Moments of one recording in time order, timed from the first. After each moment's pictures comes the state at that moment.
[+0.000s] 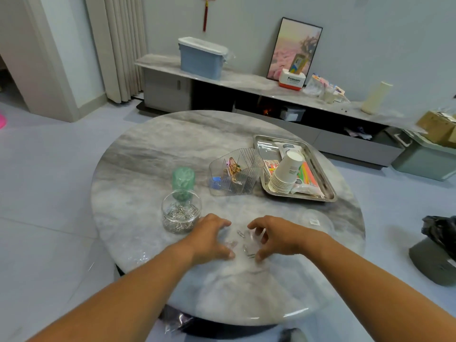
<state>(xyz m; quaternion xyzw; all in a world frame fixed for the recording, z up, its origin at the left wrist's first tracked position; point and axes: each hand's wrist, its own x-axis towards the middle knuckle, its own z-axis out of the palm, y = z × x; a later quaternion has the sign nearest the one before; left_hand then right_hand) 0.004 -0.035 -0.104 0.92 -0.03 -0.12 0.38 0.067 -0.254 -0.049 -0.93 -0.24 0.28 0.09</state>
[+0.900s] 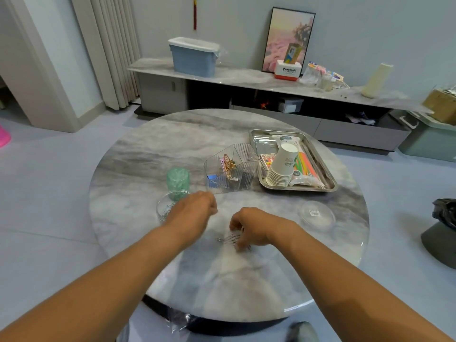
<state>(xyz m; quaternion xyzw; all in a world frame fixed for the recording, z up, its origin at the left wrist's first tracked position) 0.018 -0.020 -0.057 0.97 -0.03 0.04 0.24 0.066 -0.207 -0.054 -0.93 -0.26 0.27 0.07</state>
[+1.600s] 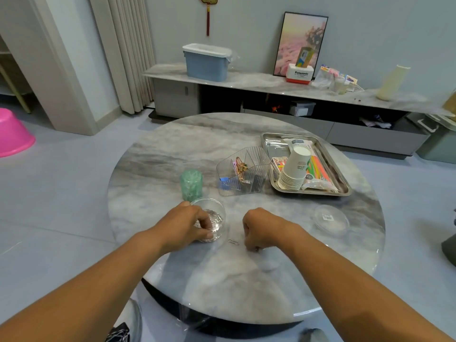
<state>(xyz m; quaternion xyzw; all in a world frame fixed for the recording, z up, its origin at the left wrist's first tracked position) -0.005 0.035 -0.067 0.95 -0.06 -0.08 0.28 0.057 -0.192 -0.046 -0.94 -0.22 0.25 0.03</state>
